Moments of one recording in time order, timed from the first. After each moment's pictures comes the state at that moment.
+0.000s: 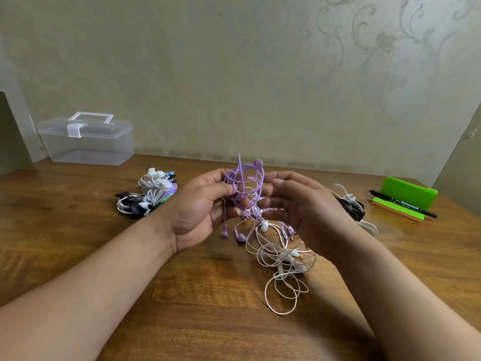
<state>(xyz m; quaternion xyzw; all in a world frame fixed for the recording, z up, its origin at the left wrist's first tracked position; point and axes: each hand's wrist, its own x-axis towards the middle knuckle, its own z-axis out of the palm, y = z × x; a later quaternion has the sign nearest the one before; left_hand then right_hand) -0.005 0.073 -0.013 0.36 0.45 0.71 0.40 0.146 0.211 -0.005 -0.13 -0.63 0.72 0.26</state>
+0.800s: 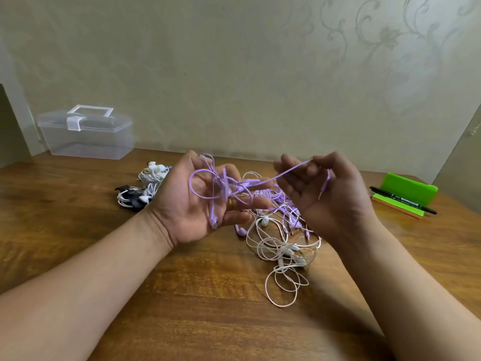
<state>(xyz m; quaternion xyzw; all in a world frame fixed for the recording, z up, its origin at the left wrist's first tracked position) -0.008 0.056 -0.002 0.35 0.31 0.66 0.59 0.155 0.212 0.013 -0.09 -0.41 0.84 0.34</state>
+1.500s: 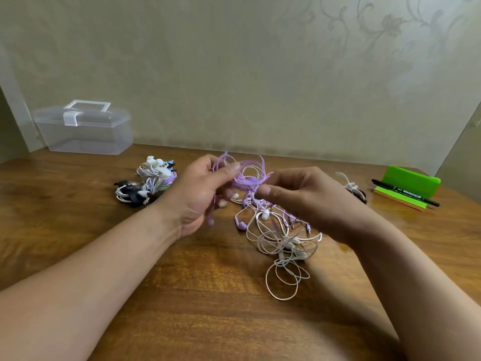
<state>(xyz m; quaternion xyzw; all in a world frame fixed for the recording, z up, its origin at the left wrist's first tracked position) -0.009 0.078 -0.020 0.34 0.56 0.70 0.29 0.166 0.208 0.008 -0.12 -0.87 0.43 0.19</state>
